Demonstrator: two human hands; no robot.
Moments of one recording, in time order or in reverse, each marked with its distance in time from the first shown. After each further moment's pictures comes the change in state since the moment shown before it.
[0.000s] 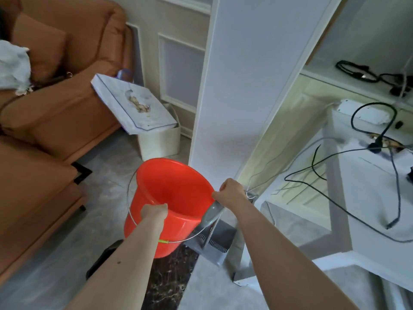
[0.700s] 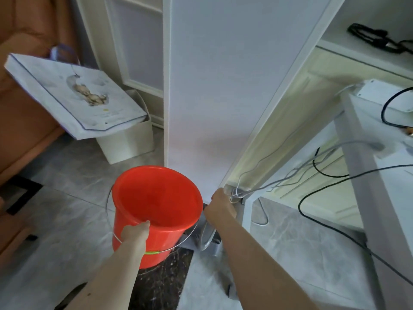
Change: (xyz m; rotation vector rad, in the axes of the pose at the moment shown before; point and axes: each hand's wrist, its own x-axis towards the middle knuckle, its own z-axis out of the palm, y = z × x) left_hand 0.149 0.022 0.124 -0.053 -0.032 -0.140; right_hand 0.176 0.027 0.034 -0.047 -0.005 0.249
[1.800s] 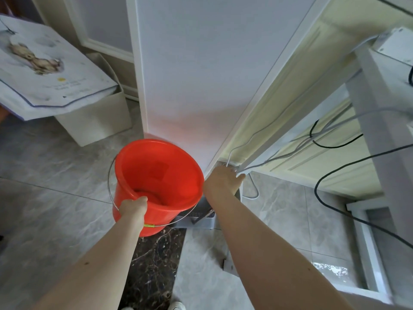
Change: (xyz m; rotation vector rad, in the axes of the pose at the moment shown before) left_hand 0.064 0.012 0.064 0.100 -0.080 0.048; right_hand 0.070 -0.003 0.013 -0.471 0.119 0.141
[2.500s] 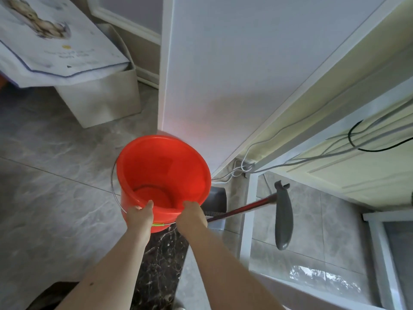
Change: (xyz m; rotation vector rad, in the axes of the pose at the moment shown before) left_hand 0.068 -0.063 0.003 -0.041 -0.062 0.059; right_hand -0.017 -0.082 0.144 0.439 -0.362 -0.181
